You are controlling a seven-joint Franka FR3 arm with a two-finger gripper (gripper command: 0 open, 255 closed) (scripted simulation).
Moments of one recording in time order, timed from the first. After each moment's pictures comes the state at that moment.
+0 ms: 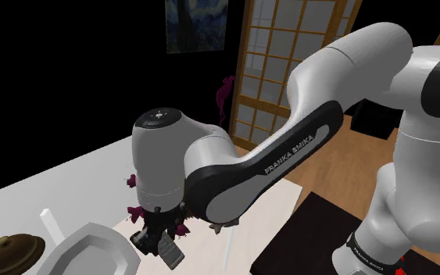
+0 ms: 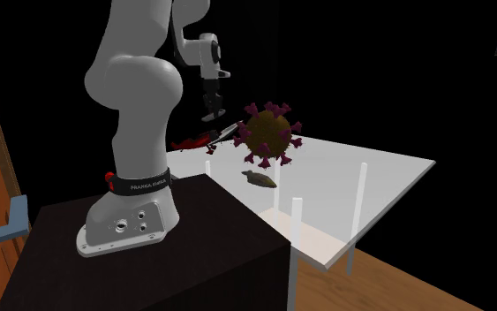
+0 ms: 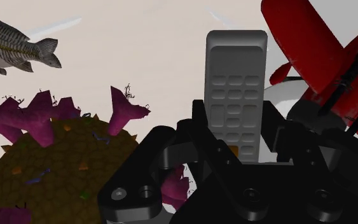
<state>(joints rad) 0.42 0.29 0.50 -1.92 -0.20 2.22 0.90</state>
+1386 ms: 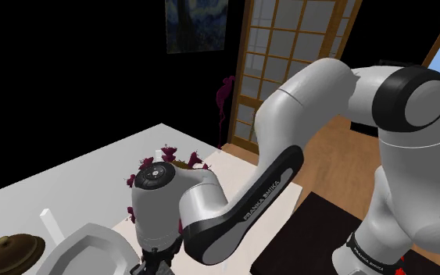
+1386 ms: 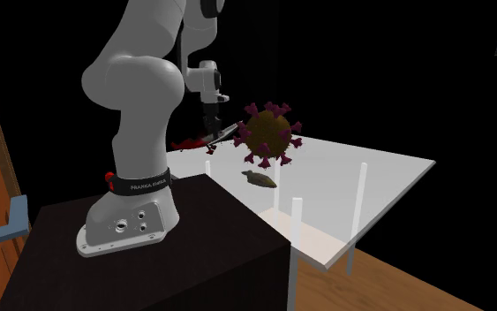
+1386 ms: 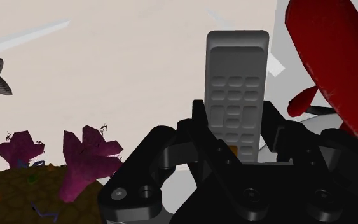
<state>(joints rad) 0.49 0.50 0.43 -1.94 -0.33 2.41 1.01</state>
